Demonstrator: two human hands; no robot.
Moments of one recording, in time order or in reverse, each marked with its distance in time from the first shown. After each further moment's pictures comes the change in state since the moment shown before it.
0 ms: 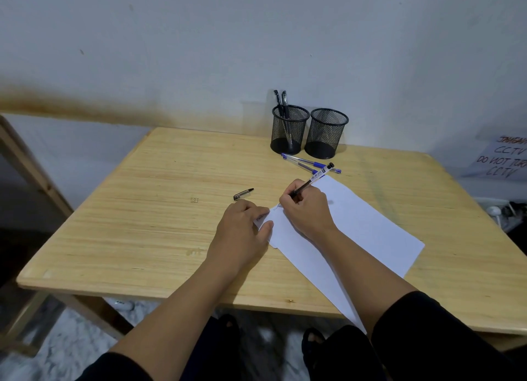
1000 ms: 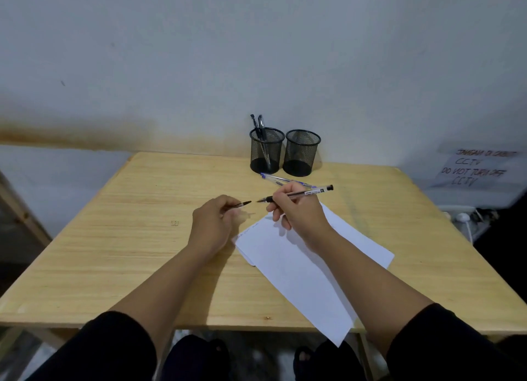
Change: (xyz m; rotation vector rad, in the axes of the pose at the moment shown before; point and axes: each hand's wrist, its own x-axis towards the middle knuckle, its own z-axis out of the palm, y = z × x) left_hand 0.042 0.011 -0.023 -0.332 0.062 -0.184; right_hand -0.008 -0.025 -0.046 0.534 -0.068 0.072
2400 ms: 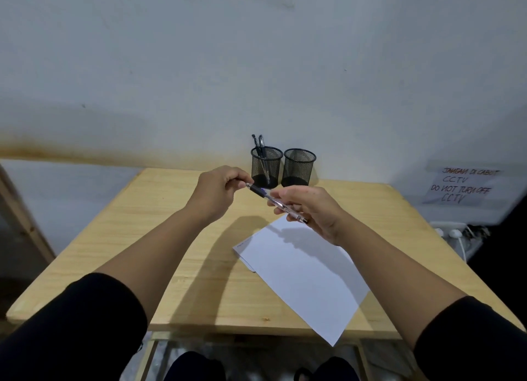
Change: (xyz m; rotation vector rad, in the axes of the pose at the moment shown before) left_hand 0.018 0.063 -0.044 0.095 -0.039 0.362; right_hand -0.015 -0.051 -0.027 -0.029 -0.242 0.053
